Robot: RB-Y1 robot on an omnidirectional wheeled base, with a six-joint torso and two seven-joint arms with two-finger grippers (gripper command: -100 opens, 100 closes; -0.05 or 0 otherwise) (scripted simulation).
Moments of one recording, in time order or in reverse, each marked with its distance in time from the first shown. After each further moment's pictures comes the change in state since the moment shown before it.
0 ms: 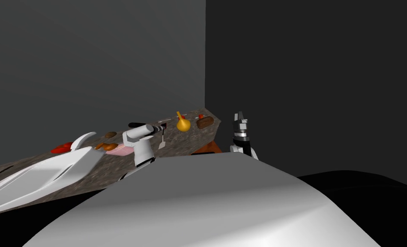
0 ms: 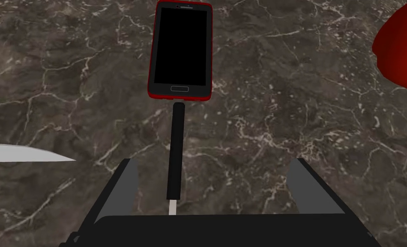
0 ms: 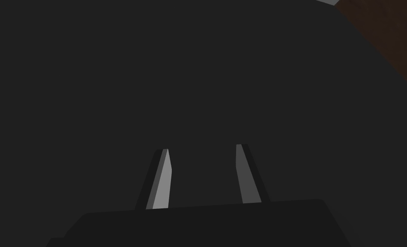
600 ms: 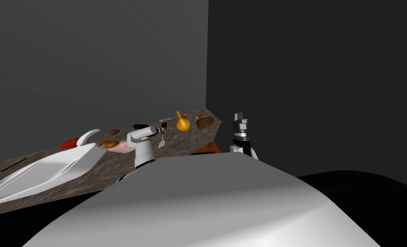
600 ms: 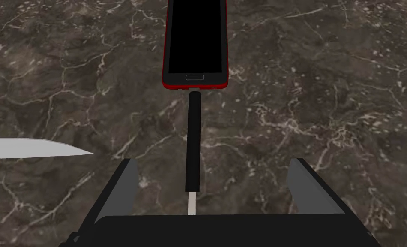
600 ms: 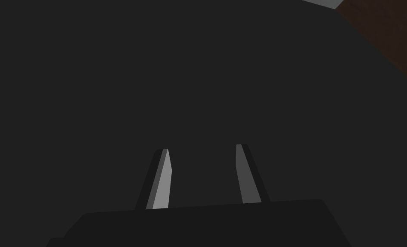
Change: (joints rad) left arm 0.035 0.014 -0.055 0.048 -0.036 -0.101 -0.052; right arm 0.000 0.000 0.000 0.000 0.000 0.000 0.000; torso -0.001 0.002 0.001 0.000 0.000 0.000
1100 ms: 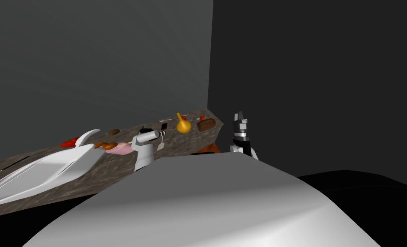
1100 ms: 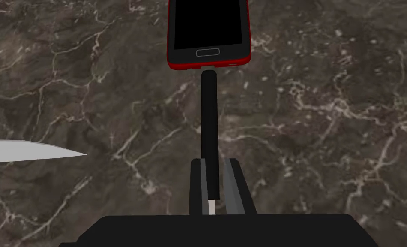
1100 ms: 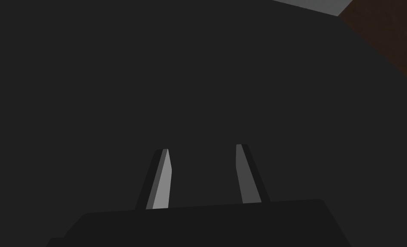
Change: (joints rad) left arm 0.068 -0.003 -0.054 0.065 -0.034 -0.090 -0.049; right arm 0.000 0.000 0.000 0.000 0.000 0.000 0.000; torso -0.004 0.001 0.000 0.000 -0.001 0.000
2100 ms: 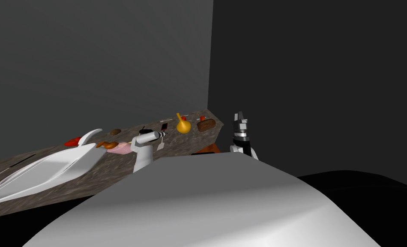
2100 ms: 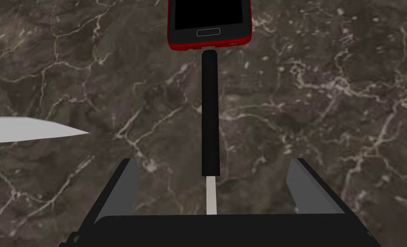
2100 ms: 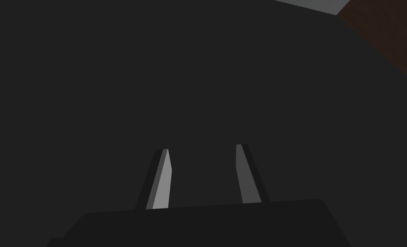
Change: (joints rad) left arm 0.030 0.002 -0.010 -0.024 0.007 0.027 -0.003; right arm 0.000 0.000 0.000 0.000 0.000 0.000 0.000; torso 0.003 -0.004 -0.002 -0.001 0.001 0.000
